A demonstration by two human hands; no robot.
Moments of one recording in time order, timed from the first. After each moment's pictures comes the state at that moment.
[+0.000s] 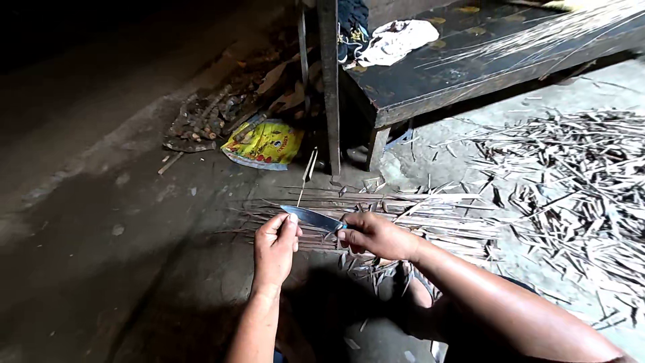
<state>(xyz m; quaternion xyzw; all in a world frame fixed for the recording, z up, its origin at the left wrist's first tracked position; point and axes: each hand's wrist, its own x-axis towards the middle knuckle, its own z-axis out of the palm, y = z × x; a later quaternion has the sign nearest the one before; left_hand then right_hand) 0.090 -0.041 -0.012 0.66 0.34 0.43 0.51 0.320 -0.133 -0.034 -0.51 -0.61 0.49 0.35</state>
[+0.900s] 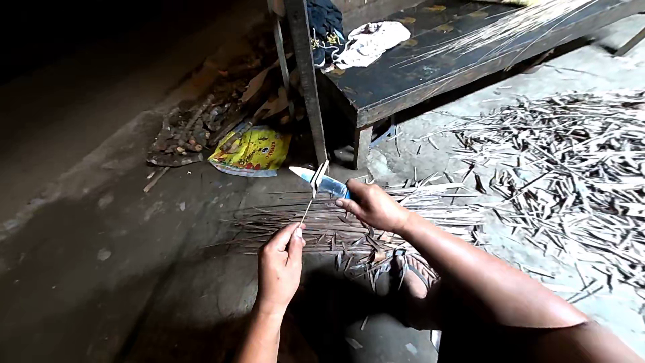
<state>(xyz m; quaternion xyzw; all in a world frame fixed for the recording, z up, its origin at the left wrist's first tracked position) 0.096 -0.062 -0.016 0.79 0.33 0.37 0.37 0.357 -0.118 -0.032 -0.66 -0.64 0.21 0.33</state>
